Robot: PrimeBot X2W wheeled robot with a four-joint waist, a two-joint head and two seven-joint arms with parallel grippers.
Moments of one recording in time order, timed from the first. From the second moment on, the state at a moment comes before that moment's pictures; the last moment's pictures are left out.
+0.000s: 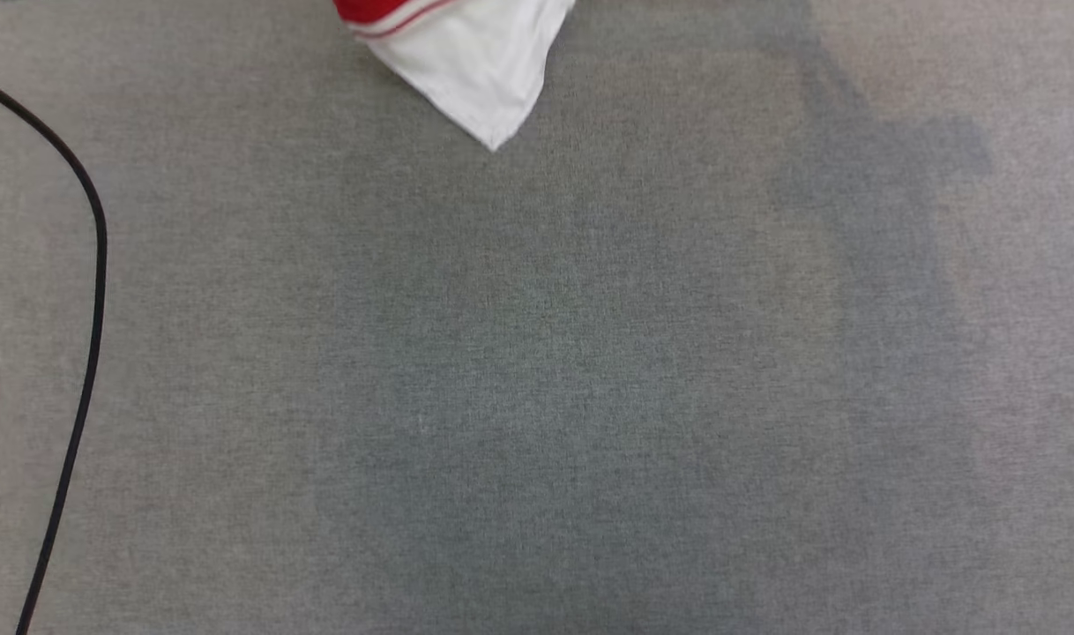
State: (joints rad) left arm -1.52 0.39 -0.36 0.87 -0.54 0.00 -0.20; right arm -1.57 -0.36 0.37 0.94 0.57 0.13 0.04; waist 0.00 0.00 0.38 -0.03
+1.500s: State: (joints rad) left arm -0.73 0.29 -0.28 0.85 -0.72 -0.13 -0.26; right arm -0.84 -0.49 0.68 0.73 0.95 0.13 -0.02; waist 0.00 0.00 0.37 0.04
